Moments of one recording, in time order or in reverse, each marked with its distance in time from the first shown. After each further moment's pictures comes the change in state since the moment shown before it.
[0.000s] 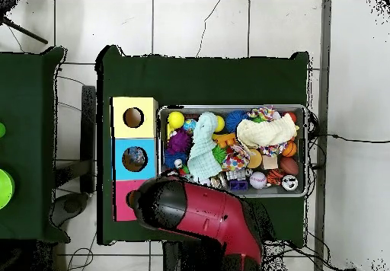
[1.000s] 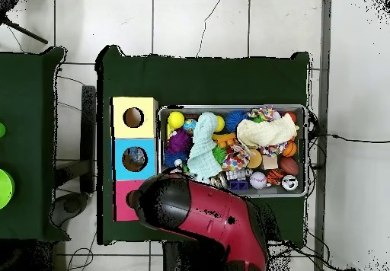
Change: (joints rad) arm 0.027 -0.002 -0.061 -0.034 0.033 0.031 0.000
